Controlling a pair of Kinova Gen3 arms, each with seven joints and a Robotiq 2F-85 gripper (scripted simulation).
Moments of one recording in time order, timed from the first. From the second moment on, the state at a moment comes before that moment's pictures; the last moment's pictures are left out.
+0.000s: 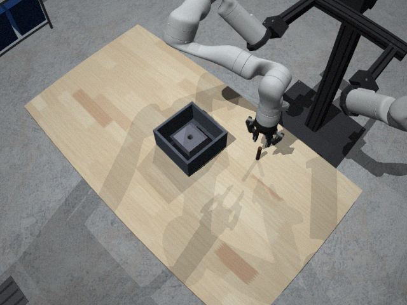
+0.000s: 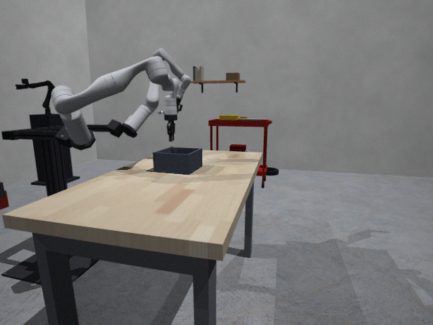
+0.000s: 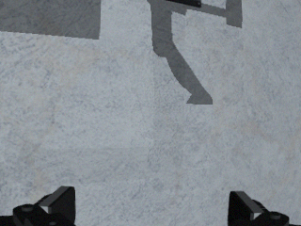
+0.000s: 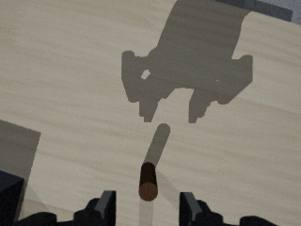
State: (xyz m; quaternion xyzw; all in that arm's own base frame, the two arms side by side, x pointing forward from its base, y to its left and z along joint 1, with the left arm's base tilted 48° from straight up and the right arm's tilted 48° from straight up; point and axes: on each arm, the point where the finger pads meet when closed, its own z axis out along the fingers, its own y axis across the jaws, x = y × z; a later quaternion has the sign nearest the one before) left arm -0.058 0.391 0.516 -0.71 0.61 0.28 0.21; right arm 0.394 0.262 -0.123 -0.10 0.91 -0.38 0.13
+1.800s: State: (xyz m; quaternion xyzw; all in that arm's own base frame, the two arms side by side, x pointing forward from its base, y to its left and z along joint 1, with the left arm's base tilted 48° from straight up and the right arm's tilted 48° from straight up) left arm -0.058 0.391 0.516 -0.71 0.61 0.28 0.21; right arm 0.412 0.225 -0.162 -0.10 0.91 -0.38 0.13
